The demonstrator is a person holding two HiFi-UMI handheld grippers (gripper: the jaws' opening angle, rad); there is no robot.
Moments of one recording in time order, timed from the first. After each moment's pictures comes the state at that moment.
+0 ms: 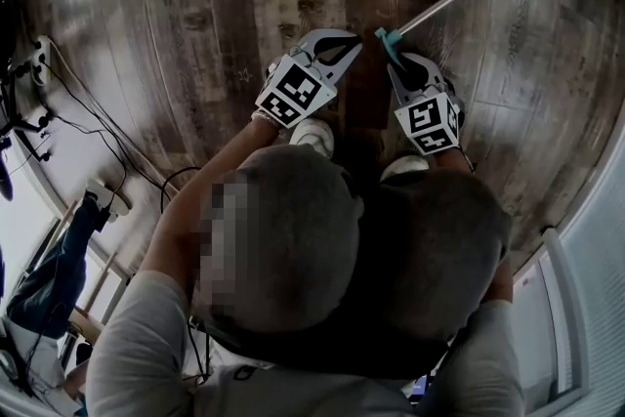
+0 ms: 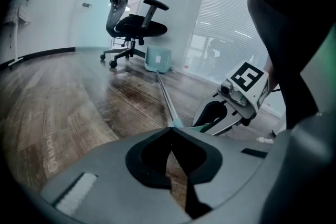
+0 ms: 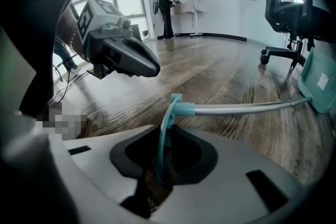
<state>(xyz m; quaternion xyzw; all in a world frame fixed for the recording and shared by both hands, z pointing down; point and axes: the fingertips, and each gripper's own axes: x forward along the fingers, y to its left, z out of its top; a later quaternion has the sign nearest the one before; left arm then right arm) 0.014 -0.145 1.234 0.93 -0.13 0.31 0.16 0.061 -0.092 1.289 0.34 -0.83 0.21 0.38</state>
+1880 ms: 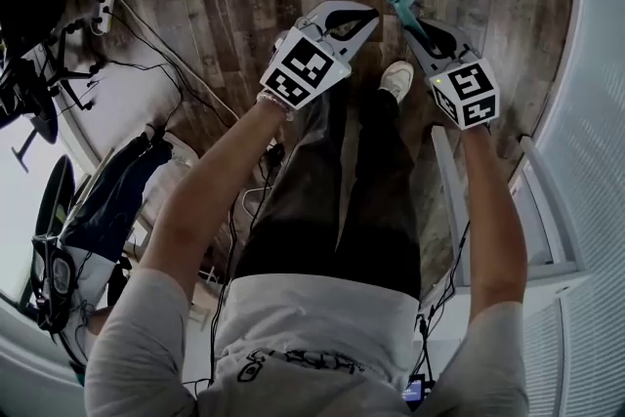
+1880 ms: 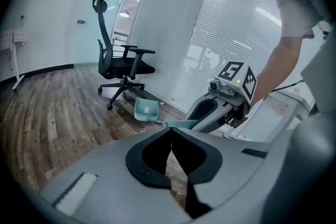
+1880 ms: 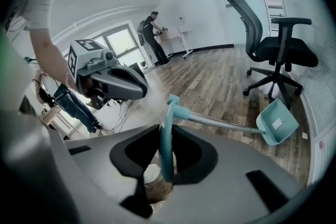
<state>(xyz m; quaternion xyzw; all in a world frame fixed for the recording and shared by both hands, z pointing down) 0.036 -0.148 0.776 0.93 -0.12 0.30 0.19 0.080 -0.119 0.817 0.35 -0.84 0.33 0.26</state>
